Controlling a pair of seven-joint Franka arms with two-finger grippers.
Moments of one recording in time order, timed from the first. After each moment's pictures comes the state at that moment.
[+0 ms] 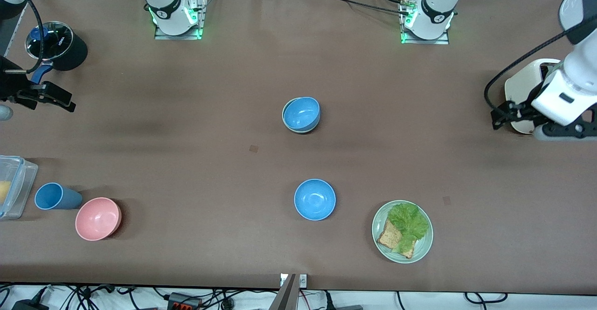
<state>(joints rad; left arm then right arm) 0.16 0.08 -0.21 -1.66 0.09 1.76 -0.08 -0.04 0.04 -0.04 -1.67 0.00 1.73 -0.02</state>
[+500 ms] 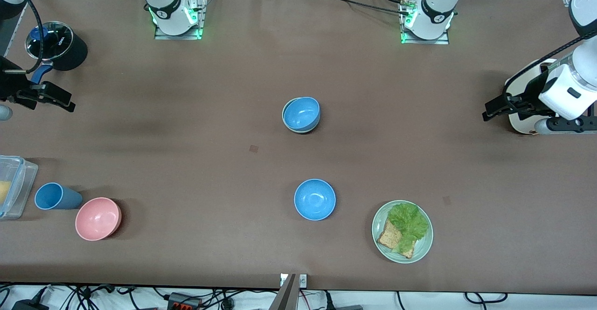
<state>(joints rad) 0.16 0.06 -0.17 -1.70 -0.08 1.75 -0.08 -0.04 0.04 -0.04 -1.67 0.00 1.73 -0.02</state>
